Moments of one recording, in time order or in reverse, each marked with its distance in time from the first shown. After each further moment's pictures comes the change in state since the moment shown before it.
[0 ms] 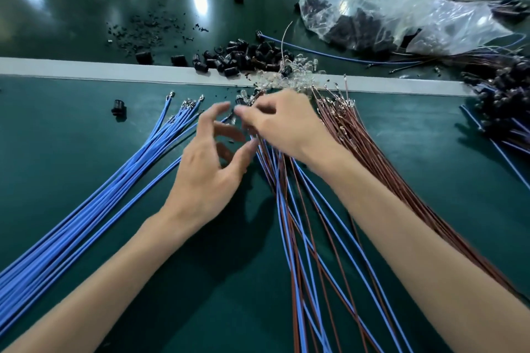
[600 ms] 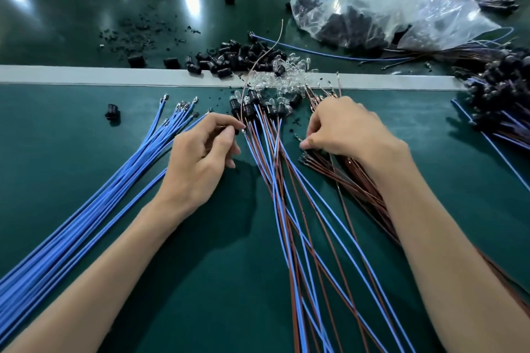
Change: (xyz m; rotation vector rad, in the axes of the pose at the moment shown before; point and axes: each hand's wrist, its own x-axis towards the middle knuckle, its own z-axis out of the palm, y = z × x) left_hand 0.017 -0.011 -0.002 -0.168 -0.073 0.058; right_hand -0.013 0.037 -0.052 -0.580 -0.097 0.307
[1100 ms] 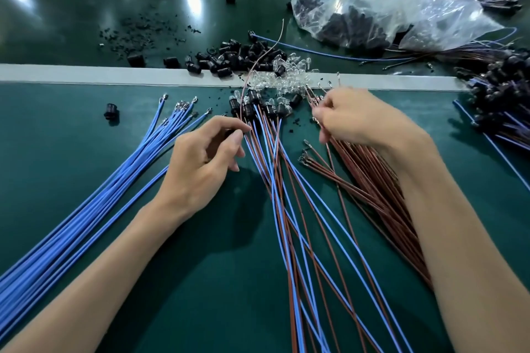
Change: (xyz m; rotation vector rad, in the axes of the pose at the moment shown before) left_hand -0.002 0.002 0.000 0.012 -0.036 0.067; right_hand 0.004 0.009 -0.017 0.199 -0.085 -0.069
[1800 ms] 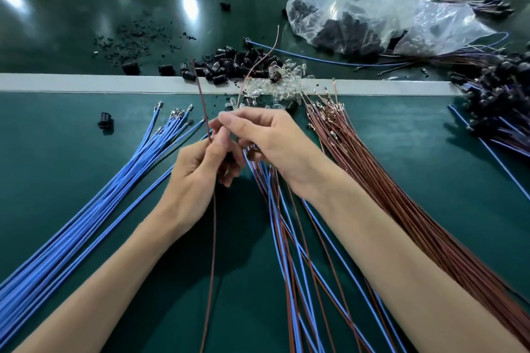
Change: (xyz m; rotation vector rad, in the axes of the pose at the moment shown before) left_hand 0.000 0.005 0.009 -0.367 0.010 -0.146; right_hand -0.013 -0.055 0.055 1.082 -0.160 -0.302
